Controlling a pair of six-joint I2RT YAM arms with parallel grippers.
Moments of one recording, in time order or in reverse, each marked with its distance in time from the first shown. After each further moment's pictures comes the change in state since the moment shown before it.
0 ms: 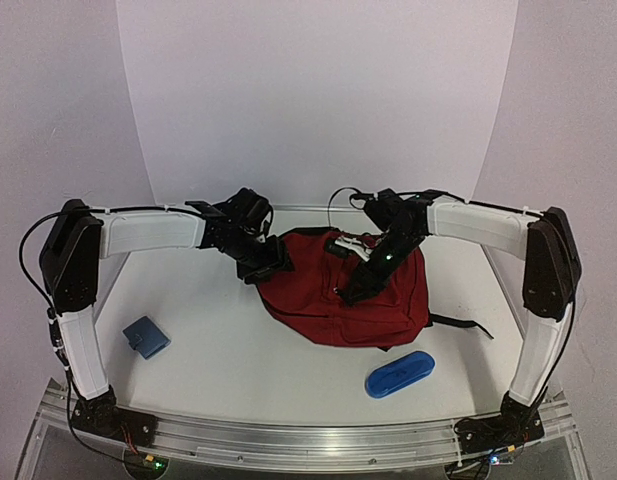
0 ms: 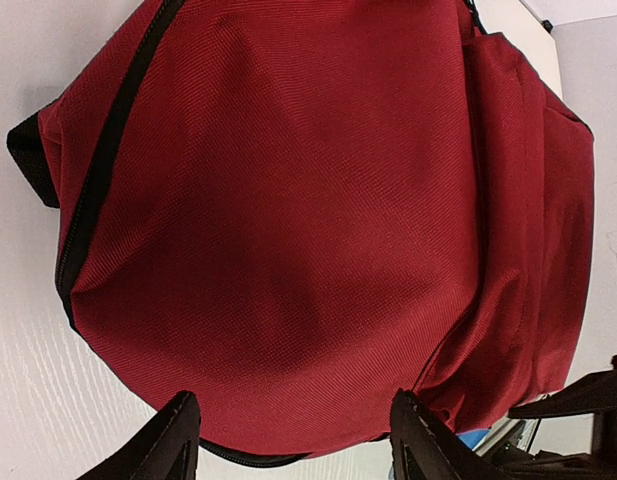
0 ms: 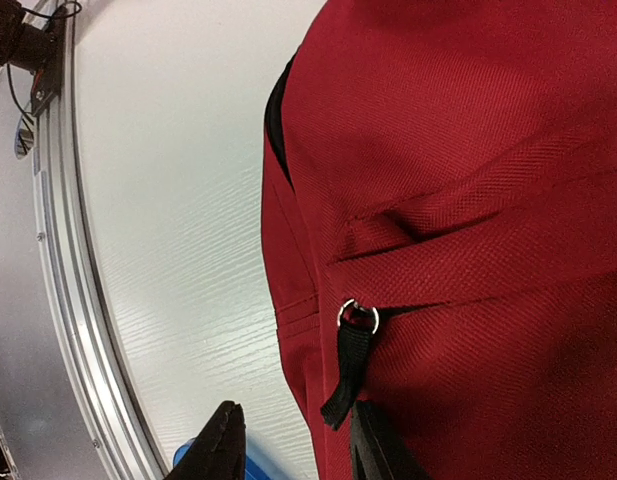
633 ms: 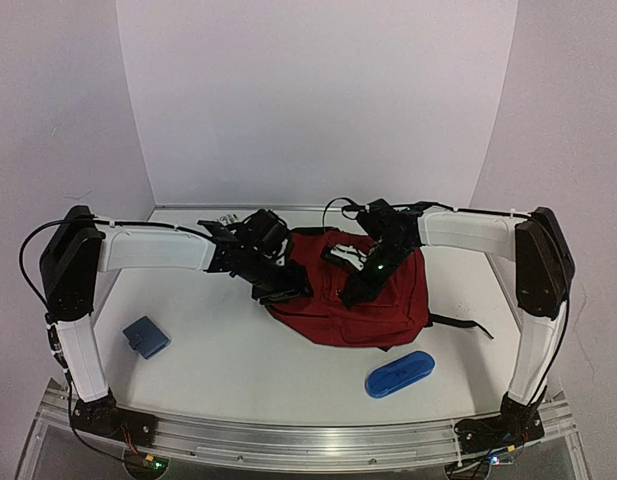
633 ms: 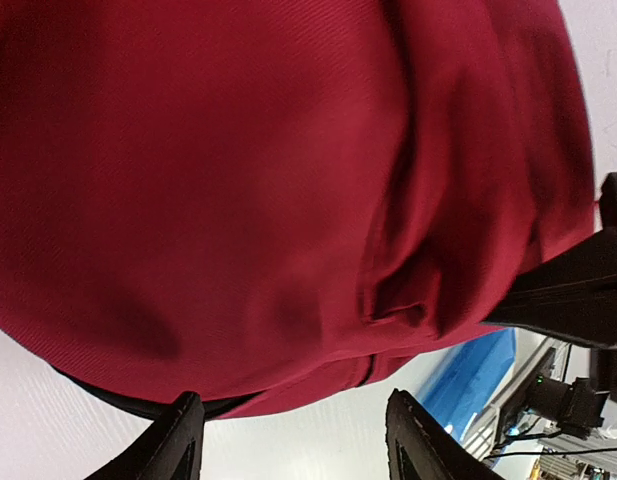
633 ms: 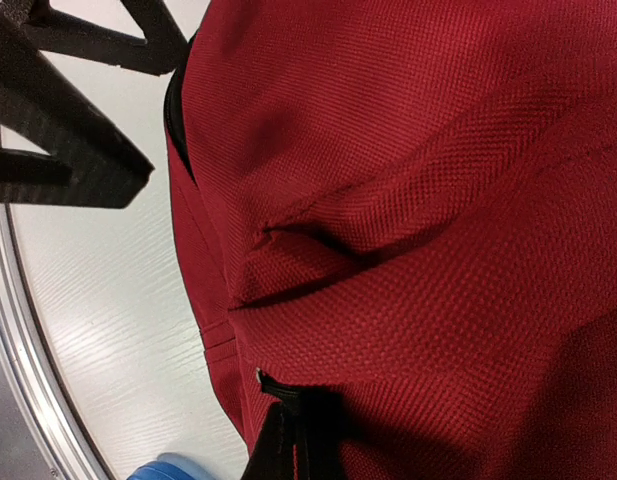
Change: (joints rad) left arm -0.136 -0.024 -0.089 0.085 0.011 0.058; right arm 0.024 0.044 -0.060 0.128 0.143 0.065
